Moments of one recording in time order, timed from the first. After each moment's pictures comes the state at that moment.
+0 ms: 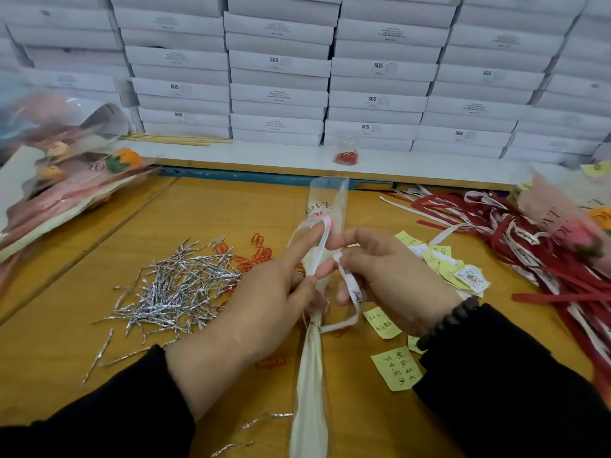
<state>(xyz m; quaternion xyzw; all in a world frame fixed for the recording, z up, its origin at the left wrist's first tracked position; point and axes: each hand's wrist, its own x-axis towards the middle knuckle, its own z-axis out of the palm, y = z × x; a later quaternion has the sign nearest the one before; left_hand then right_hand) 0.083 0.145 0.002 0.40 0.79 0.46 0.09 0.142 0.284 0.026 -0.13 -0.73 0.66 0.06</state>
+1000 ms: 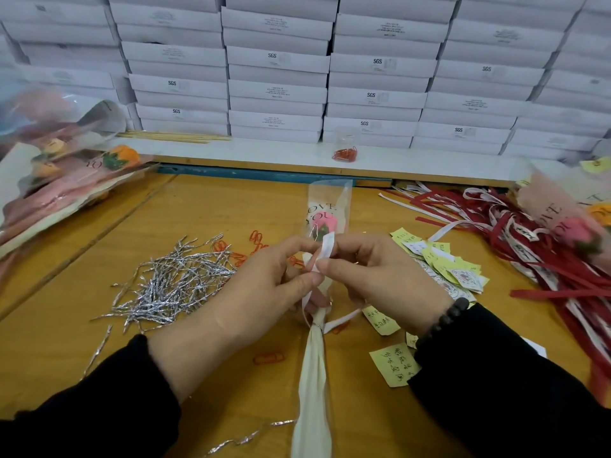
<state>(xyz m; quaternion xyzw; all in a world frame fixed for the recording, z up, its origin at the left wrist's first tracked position) 0.073 0.140 0.008 0.40 0.73 0.52 0.19 0.143 0.287 0.020 0.01 -0.83 0.55 0.12</state>
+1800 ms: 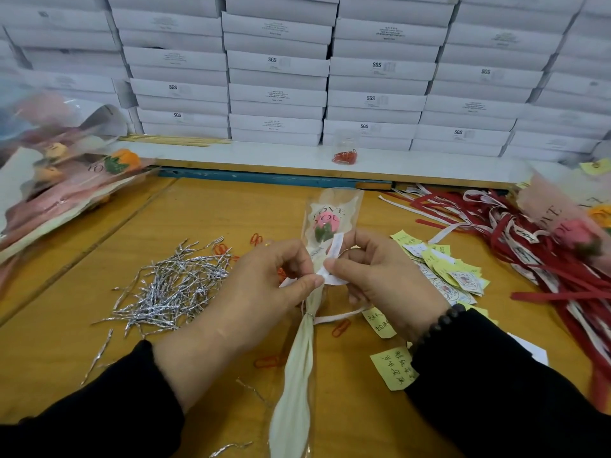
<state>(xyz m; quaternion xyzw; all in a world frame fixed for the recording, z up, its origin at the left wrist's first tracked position) 0.074 0.141 0.006 0.38 0.78 0.49 0.03 0.141 0.286 0.012 -0.09 -0.76 0.63 0.14</state>
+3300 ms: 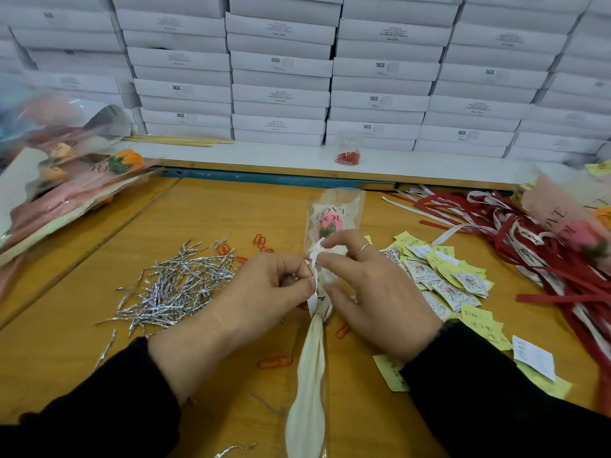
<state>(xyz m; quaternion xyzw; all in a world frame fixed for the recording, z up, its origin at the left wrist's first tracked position) 0.069 0.140 0.008 0.38 0.77 0.50 0.14 0.147 0.283 0.002 0.04 -0.97 0.12 0.21</state>
